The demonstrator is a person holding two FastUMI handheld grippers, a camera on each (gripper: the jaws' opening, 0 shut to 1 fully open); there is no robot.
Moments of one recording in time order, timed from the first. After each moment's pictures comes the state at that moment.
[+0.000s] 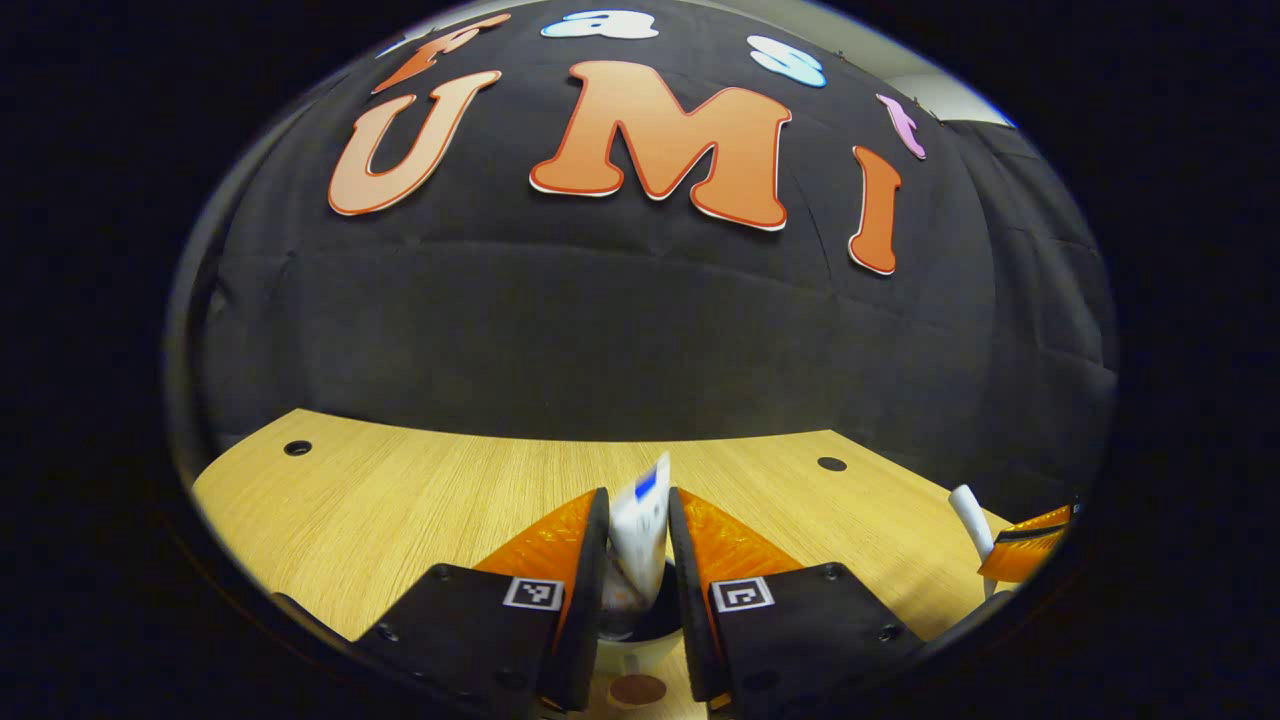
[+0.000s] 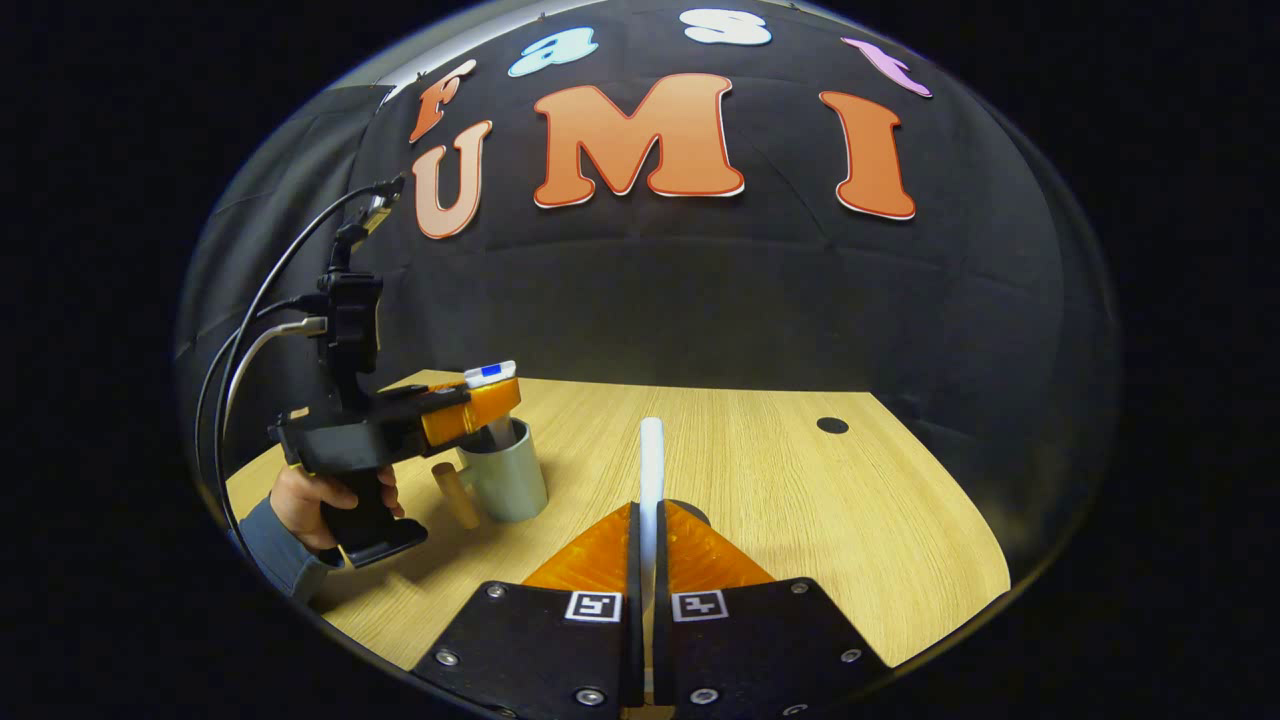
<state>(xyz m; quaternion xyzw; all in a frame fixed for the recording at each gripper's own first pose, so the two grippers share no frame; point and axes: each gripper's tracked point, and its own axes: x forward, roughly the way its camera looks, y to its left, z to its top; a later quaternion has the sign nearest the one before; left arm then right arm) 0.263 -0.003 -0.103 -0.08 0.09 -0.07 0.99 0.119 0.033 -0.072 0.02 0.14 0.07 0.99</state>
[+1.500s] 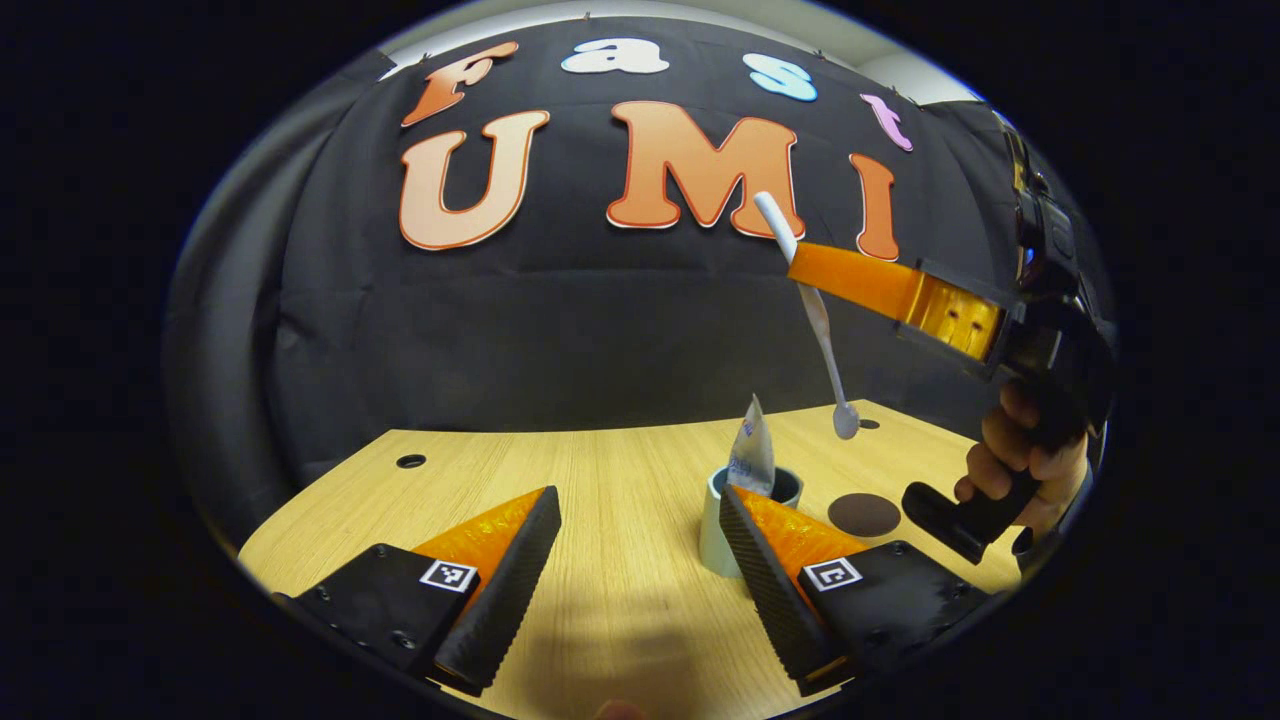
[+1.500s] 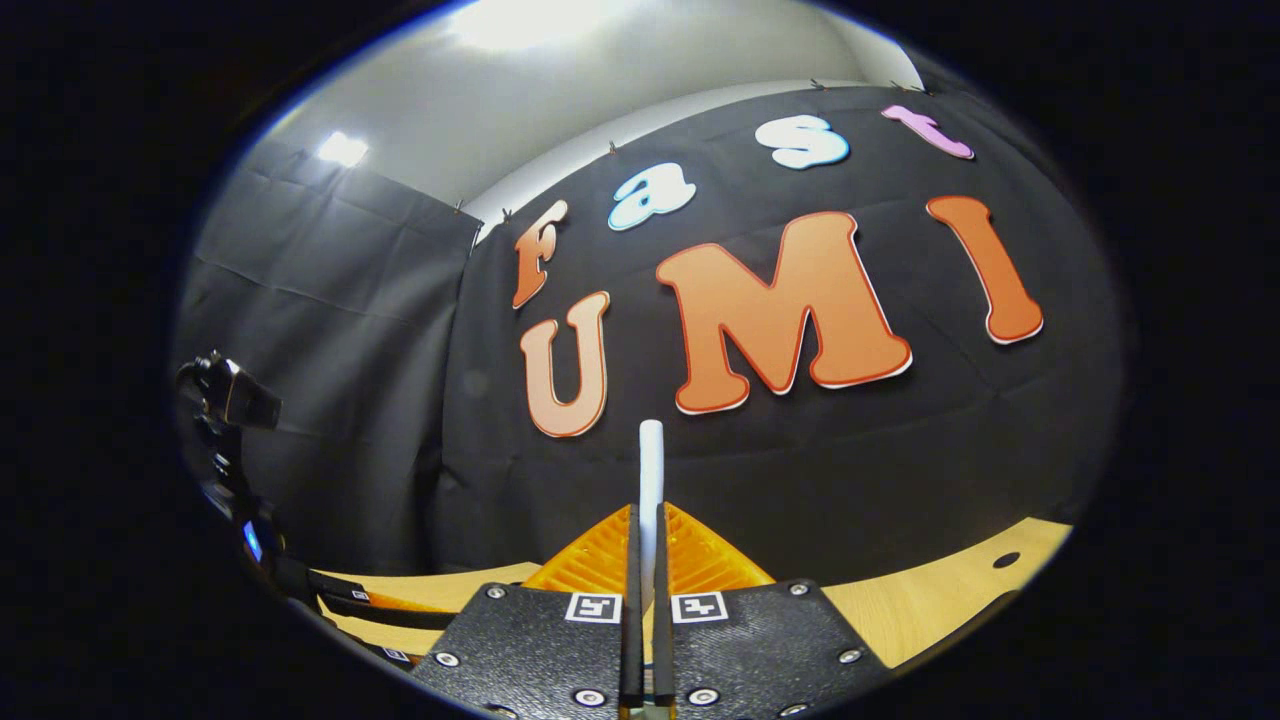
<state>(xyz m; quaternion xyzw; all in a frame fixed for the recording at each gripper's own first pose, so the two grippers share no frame) 0.155 0.105 -0.104 -0.02 0.08 -0.02 1.00 0.212 0.196 0.069 0.10 -0.17 0.21 0.96</state>
